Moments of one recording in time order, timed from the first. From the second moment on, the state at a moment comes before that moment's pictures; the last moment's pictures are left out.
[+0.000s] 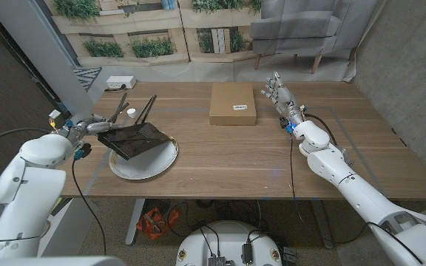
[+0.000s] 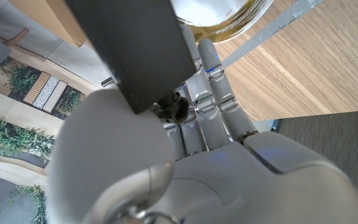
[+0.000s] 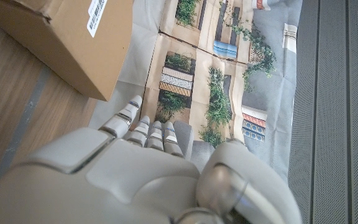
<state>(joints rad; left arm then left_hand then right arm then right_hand) 1.35 0.37 -0.39 -2.27 0.37 0.70 -0.38 1.22 0.09 0.41 -0.16 0.17 1.06 0.12 0.41 0.30 1.11 -0.03 0.48 0.54 1.20 -0.10 0.48 0.36 0.75 -0.08 0.90 0.19 -0.79 -0.45 -0.39 -1.37 0.55 0.31 0.05 0.31 0.14 -0.06 0.13 0.36 0.11 0.05 0.19 0.18 0.07 0.03 0.18 0.17 0.07 0.01 0.20 0.18 0.28 -0.03 0.19 0.17</state>
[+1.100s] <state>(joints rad) 1.37 0.39 -0.37 -2.22 0.32 0.72 -0.39 1.22 0.09 0.41 -0.15 0.17 1.06 0.12 0.39 0.30 1.10 -0.03 0.46 0.55 1.20 -0.11 0.46 0.36 0.73 -0.07 0.92 0.19 -0.79 -0.45 -0.39 -1.36 0.55 0.31 0.05 0.31 0.14 -0.06 0.13 0.36 0.11 0.05 0.19 0.18 0.07 0.03 0.18 0.17 0.07 0.01 0.20 0.18 0.28 -0.03 0.19 0.17</state>
